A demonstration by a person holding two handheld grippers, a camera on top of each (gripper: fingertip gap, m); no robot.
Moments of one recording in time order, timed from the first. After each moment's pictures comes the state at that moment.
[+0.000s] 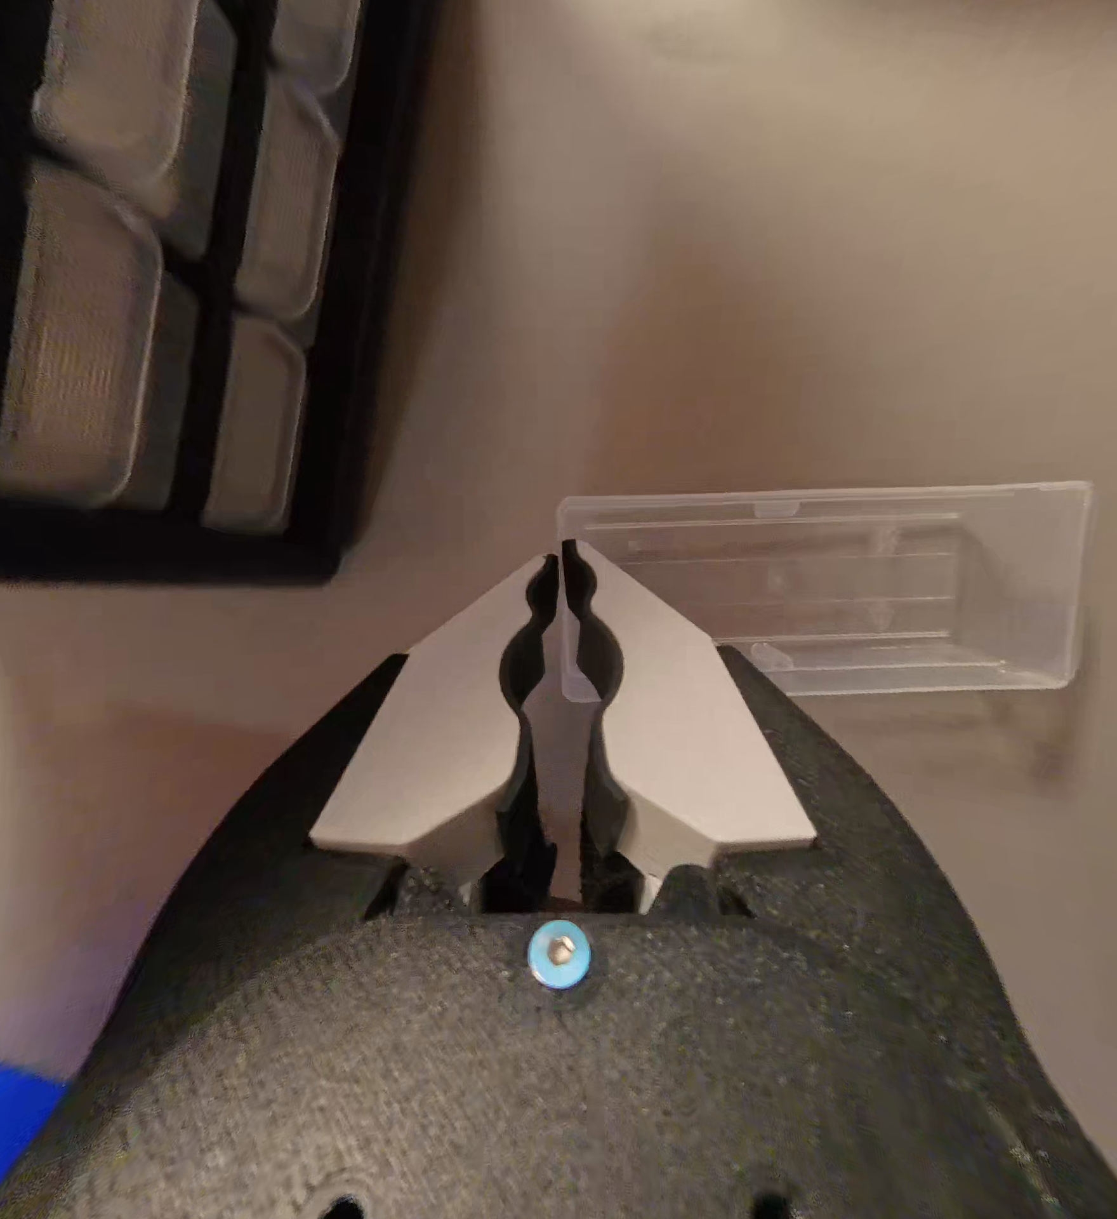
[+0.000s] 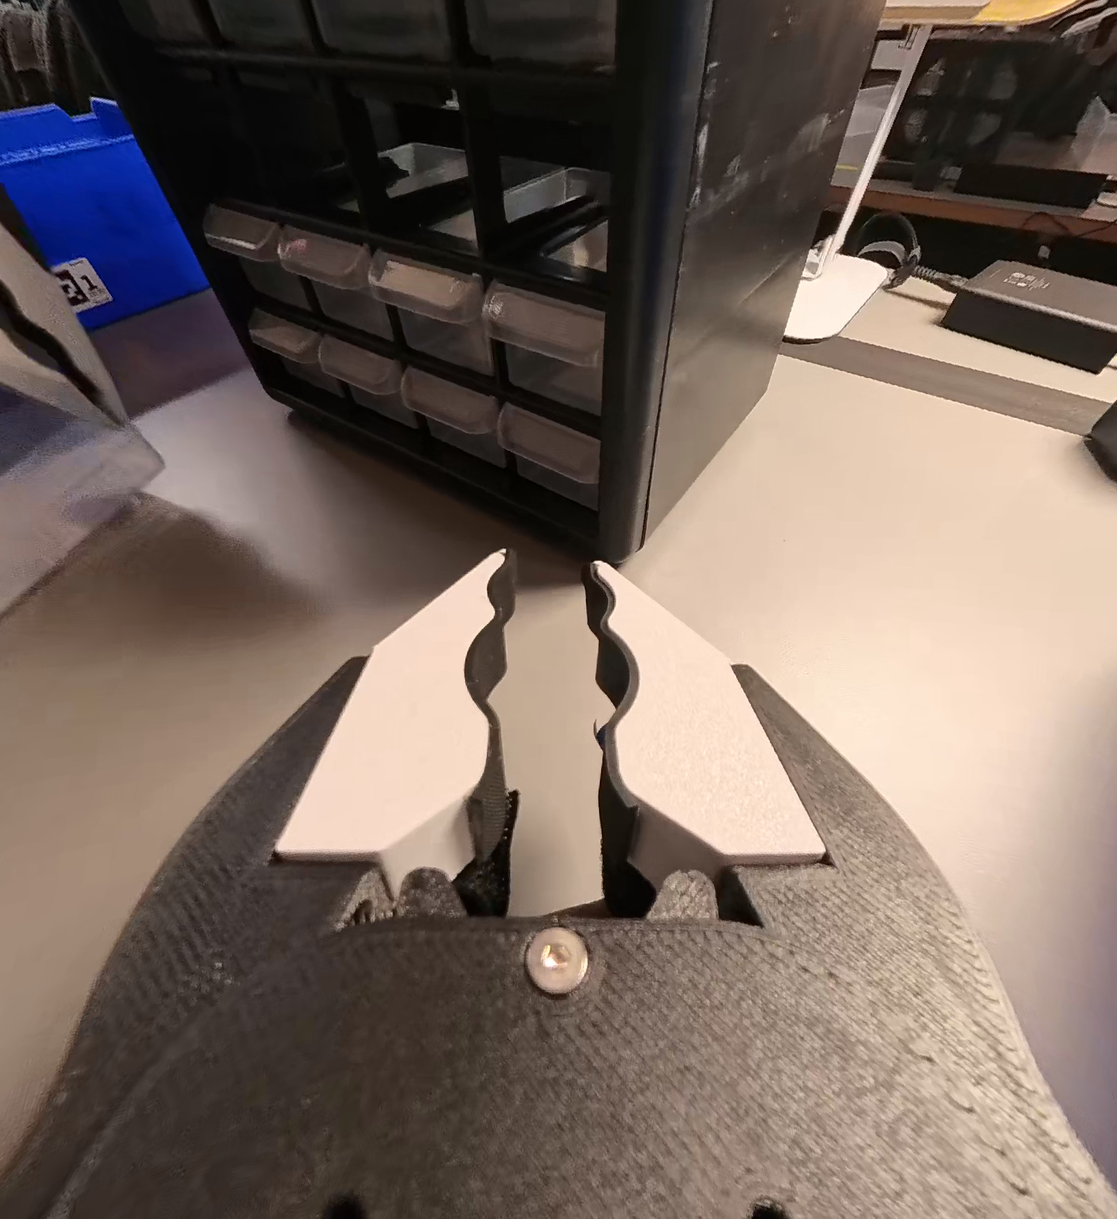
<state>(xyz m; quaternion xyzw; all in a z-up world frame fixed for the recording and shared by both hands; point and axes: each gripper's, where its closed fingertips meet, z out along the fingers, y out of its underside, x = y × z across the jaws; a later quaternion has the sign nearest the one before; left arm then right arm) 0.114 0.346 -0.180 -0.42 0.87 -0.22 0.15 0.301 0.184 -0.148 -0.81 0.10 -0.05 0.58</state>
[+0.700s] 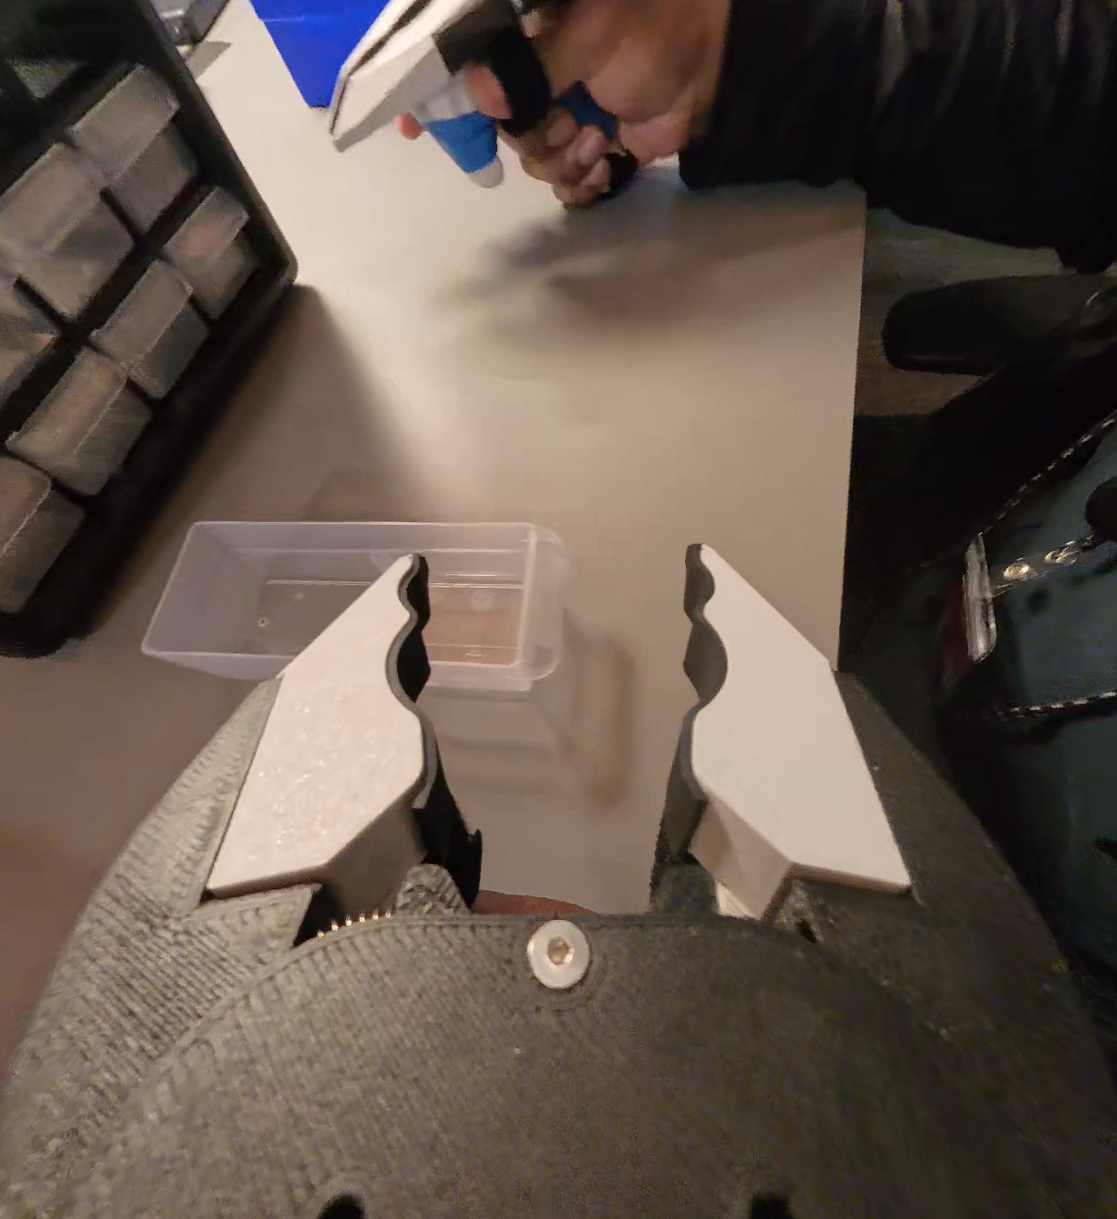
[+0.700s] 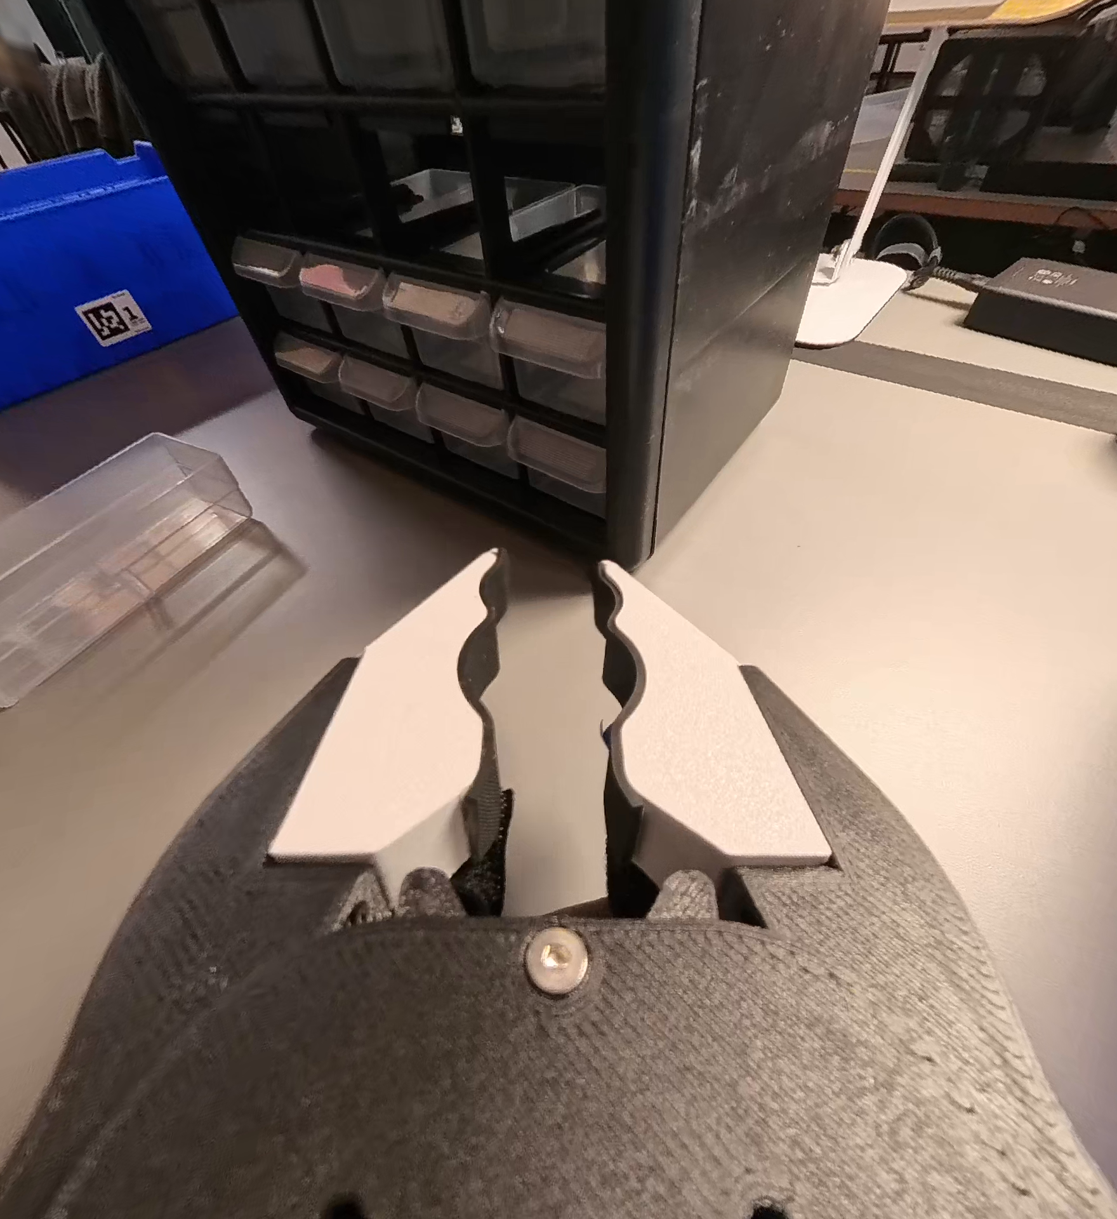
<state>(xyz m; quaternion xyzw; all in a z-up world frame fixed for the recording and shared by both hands) 0.039 0.224 -0.149 -0.39 0.79 -0.40 0.26 0.300 0.184 -0.144 -0.80 0.10 -0.03 0.59</state>
